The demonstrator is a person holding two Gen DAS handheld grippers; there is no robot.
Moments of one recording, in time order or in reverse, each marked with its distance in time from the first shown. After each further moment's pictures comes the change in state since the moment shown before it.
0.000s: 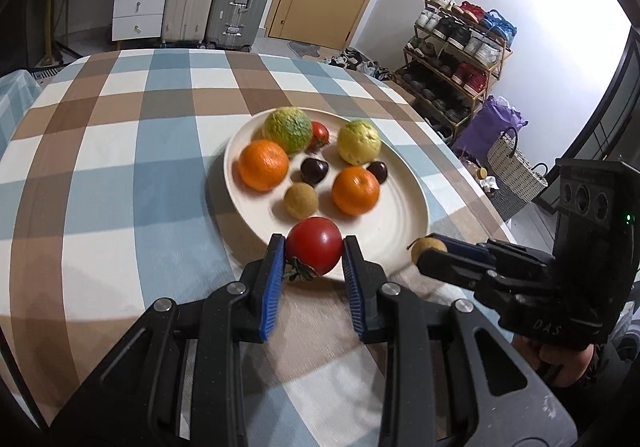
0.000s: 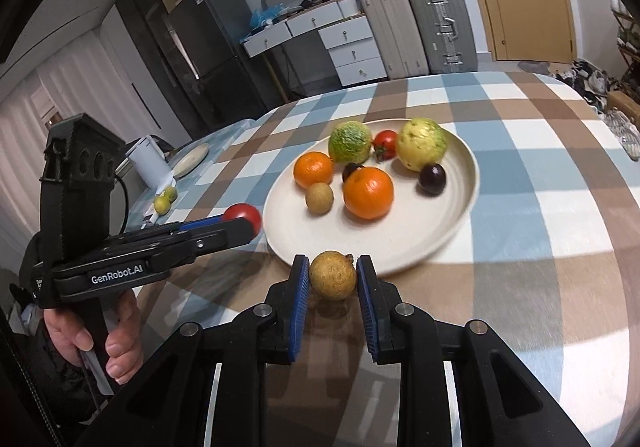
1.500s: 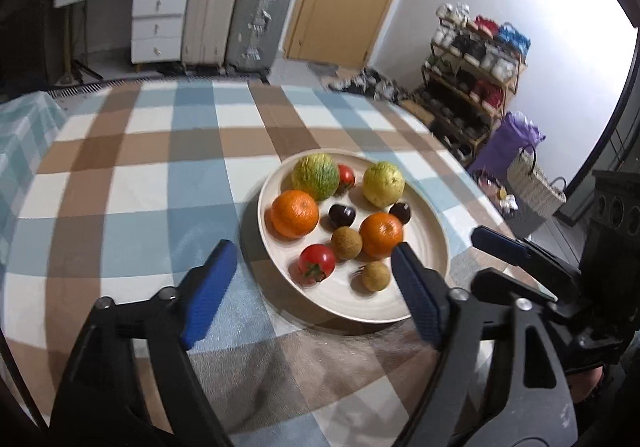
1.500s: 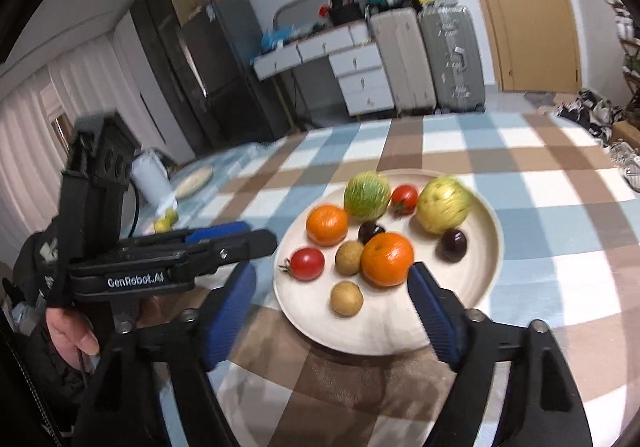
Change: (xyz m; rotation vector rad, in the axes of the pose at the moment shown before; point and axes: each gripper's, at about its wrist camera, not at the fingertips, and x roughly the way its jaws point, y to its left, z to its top) left arm -0.017 0.004 0.023 0.007 -0.100 0.091; right arm -0.009 0.011 0.025 -0.035 -0.148 -0.006
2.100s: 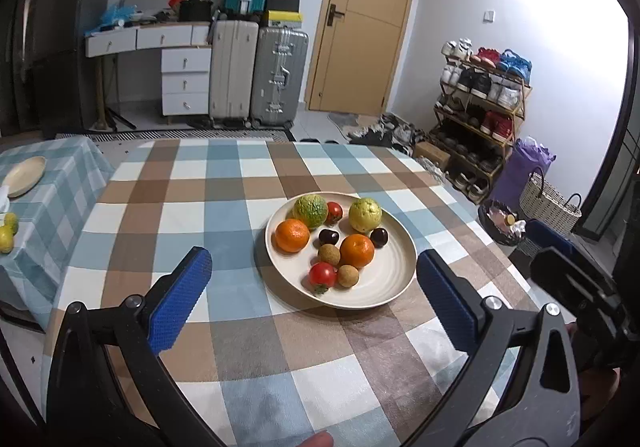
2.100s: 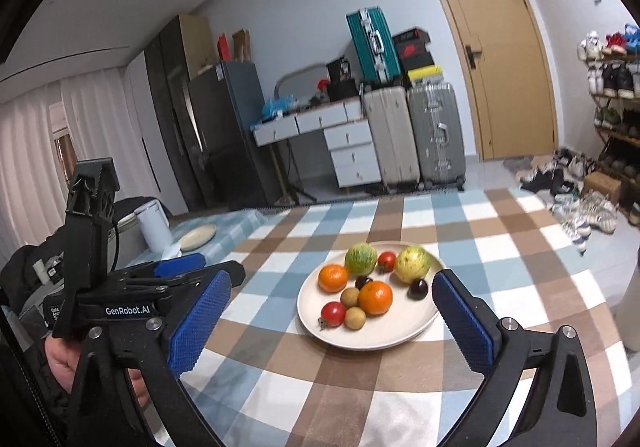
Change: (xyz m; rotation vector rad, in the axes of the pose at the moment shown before) left arm -0.106 -0.053 -0.026 0.045 -0.189 0.117; right arm -0.108 0.038 -0.010 -0.068 -0.263 -0.078
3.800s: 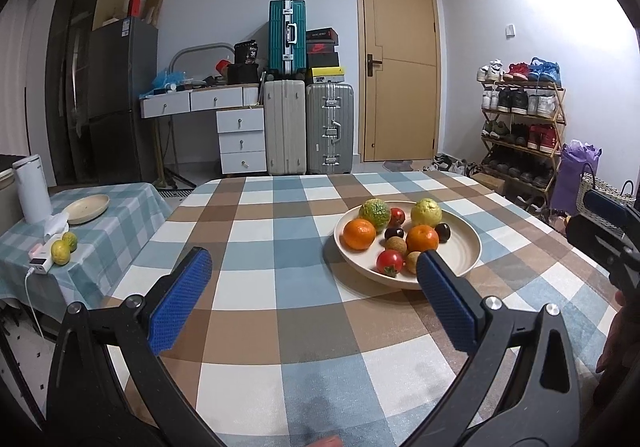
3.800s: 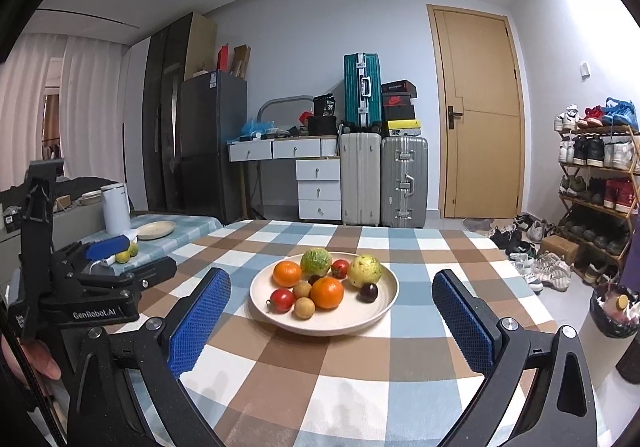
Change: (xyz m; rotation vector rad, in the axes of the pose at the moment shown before) left arm -0.016 0.009 -0.084 0.091 -0.228 0.235; right arm -0.013 0.004 -0.063 -0.179 -0.126 -0.155
